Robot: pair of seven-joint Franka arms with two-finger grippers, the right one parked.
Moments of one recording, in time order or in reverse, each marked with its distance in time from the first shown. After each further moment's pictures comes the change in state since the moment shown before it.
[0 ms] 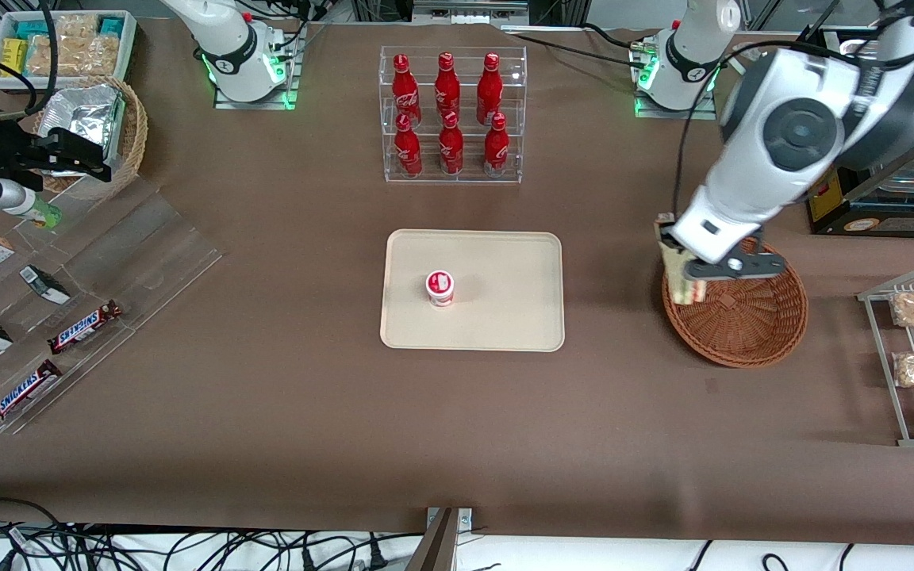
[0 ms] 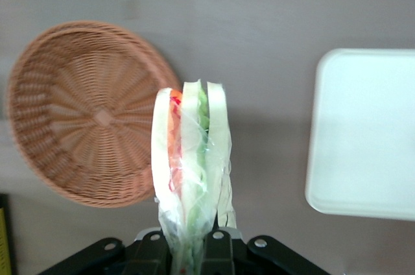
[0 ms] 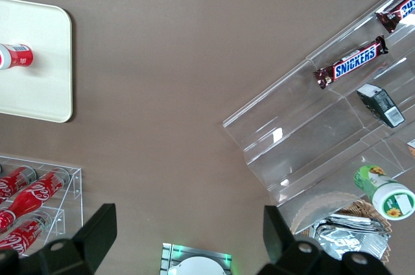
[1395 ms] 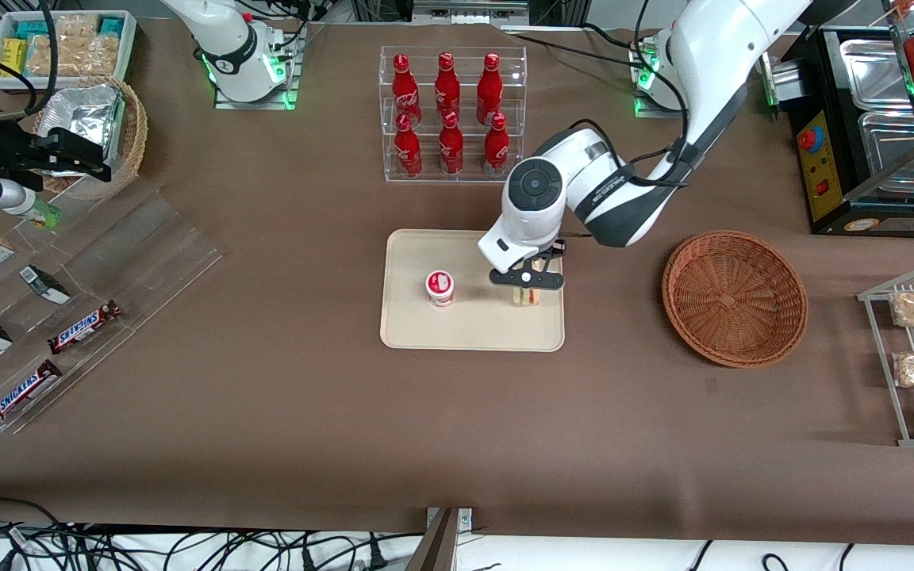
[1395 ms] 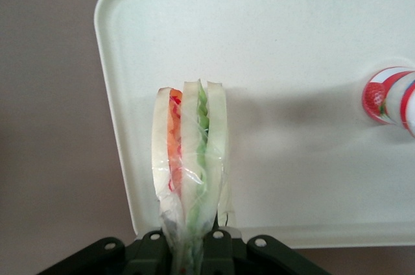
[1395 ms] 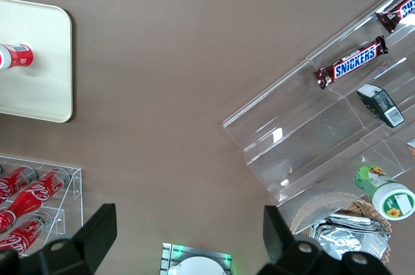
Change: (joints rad) arm -0.243 0.517 -0.147 0.158 0.294 0.188 -0.416
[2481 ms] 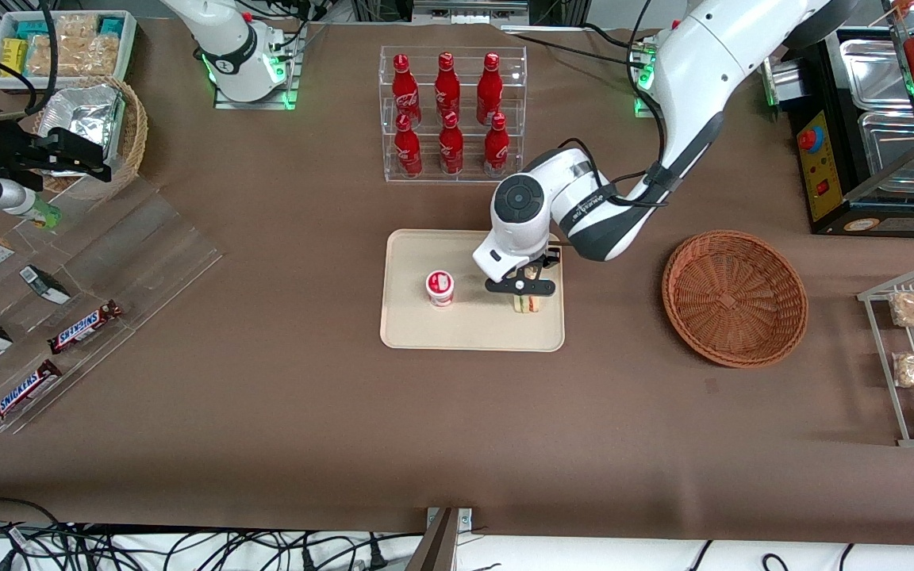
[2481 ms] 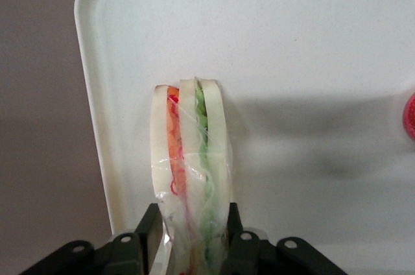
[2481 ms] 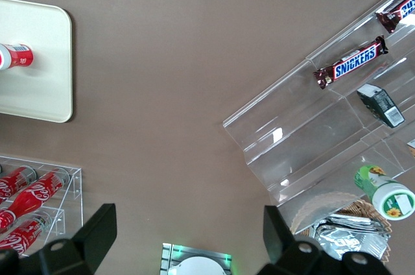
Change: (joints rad) arm -0.025 0.063 0.025 0.012 0.069 0.030 -0.076
